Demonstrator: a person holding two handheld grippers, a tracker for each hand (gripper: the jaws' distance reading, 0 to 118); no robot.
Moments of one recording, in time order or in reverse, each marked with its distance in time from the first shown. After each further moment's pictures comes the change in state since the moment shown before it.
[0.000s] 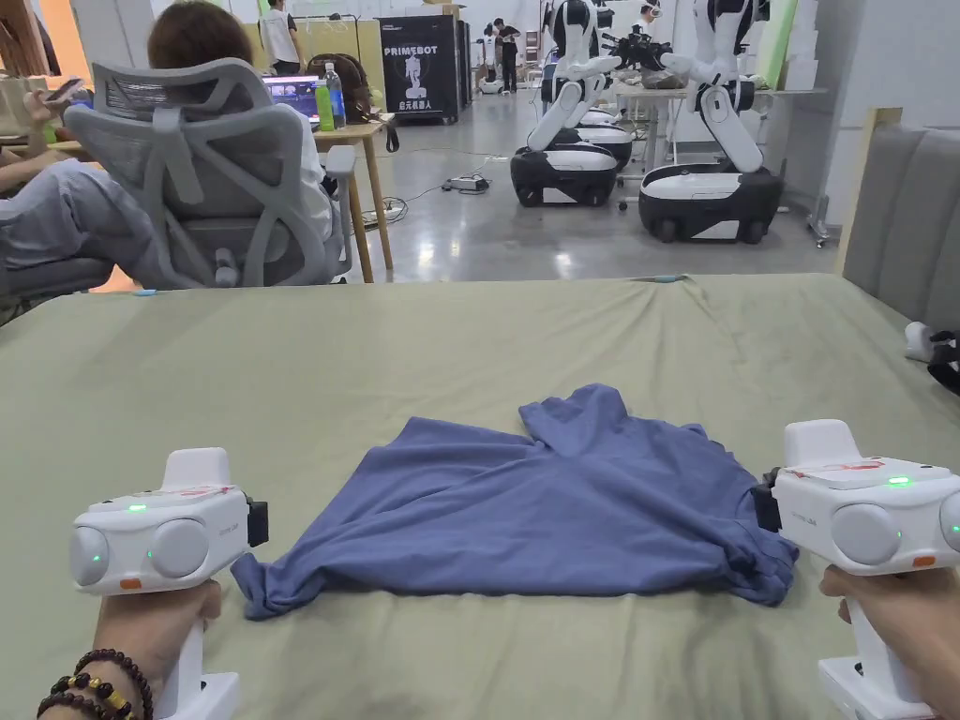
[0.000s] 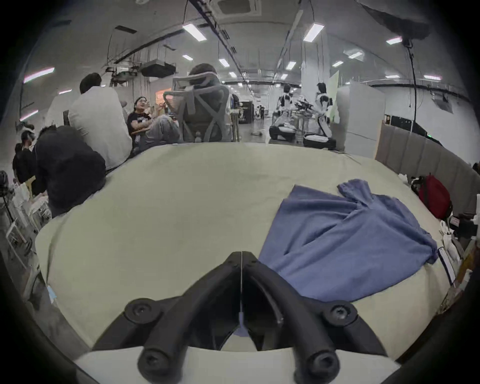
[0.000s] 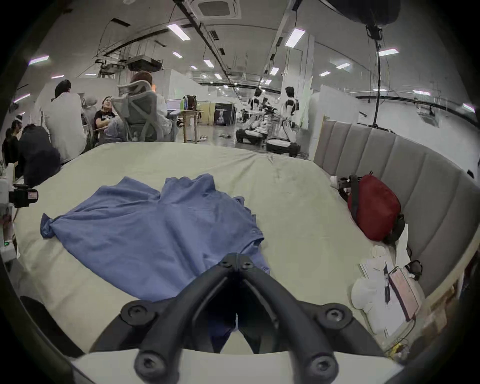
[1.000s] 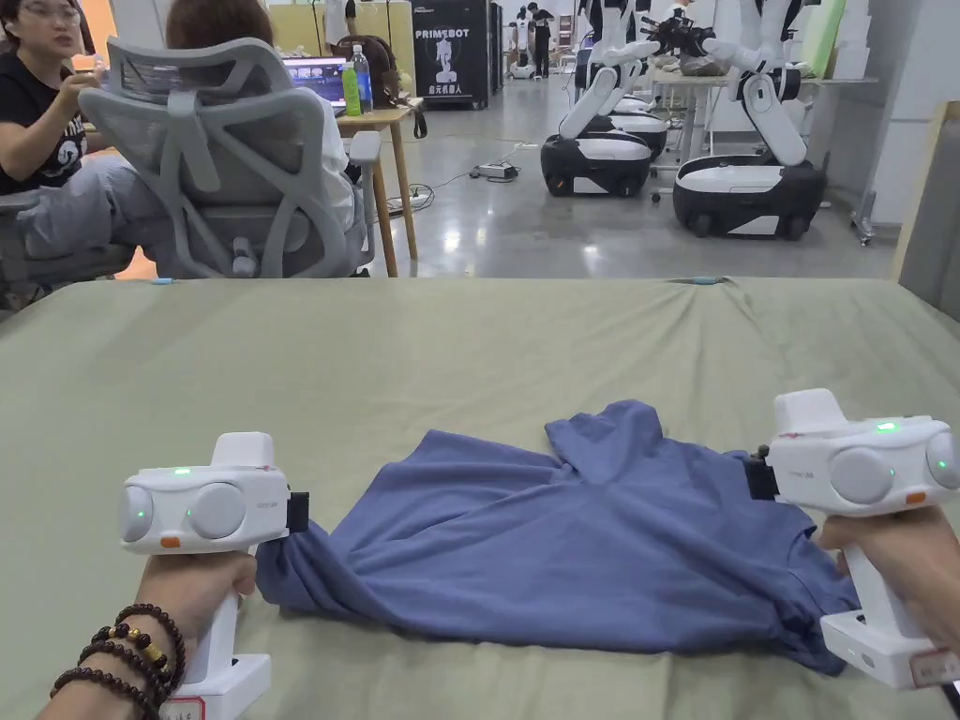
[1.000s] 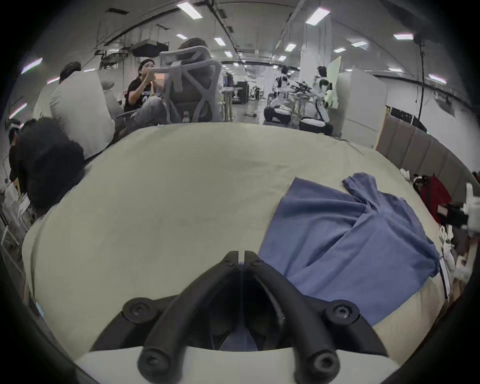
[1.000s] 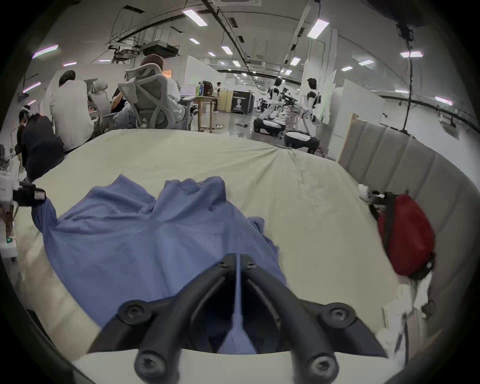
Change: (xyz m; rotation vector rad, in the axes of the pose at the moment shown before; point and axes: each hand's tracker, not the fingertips) left arm 0.031 0.042 -0.084 -0.108 -0.072 -0.004; right arm -0.004 0.080 -0.129 -0.087 0.122 0.065
